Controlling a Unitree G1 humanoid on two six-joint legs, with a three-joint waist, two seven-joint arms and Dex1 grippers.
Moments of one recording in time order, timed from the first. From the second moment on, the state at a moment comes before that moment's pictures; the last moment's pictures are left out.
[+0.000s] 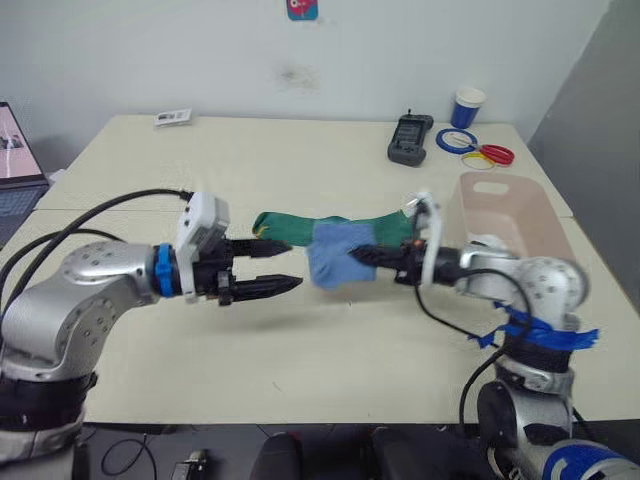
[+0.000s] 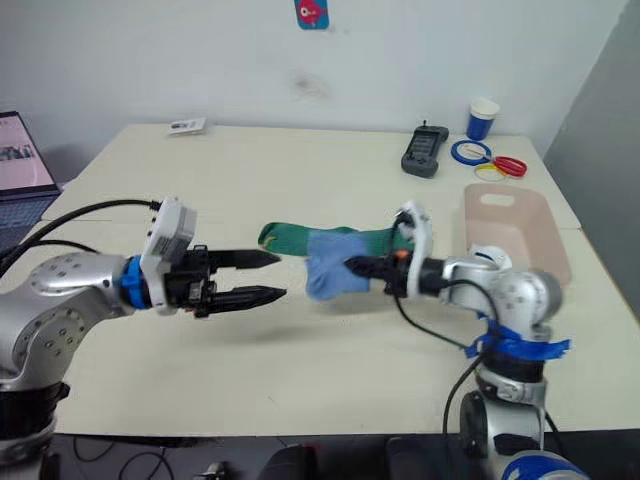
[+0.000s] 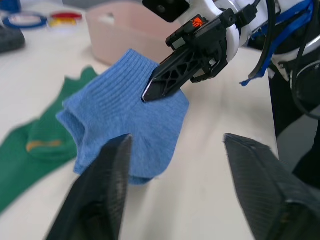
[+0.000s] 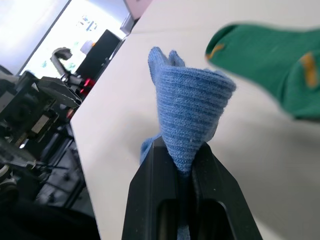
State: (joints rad) left arm -0.52 0.80 0.14 -0.37 -0.78 0.80 -1.01; right arm -0.79 -0.19 -0.41 -0.24 0.77 1.59 0.40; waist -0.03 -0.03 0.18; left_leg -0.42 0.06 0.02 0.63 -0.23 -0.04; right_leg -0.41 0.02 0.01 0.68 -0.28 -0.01
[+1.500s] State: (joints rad) left arm -0.81 0.41 -0.15 -0.21 -0.57 0.68 -0.88; right arm -1.08 -1.09 0.27 0.41 -0.15 0.12 1.36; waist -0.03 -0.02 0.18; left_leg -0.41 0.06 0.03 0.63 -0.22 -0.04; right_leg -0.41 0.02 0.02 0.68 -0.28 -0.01
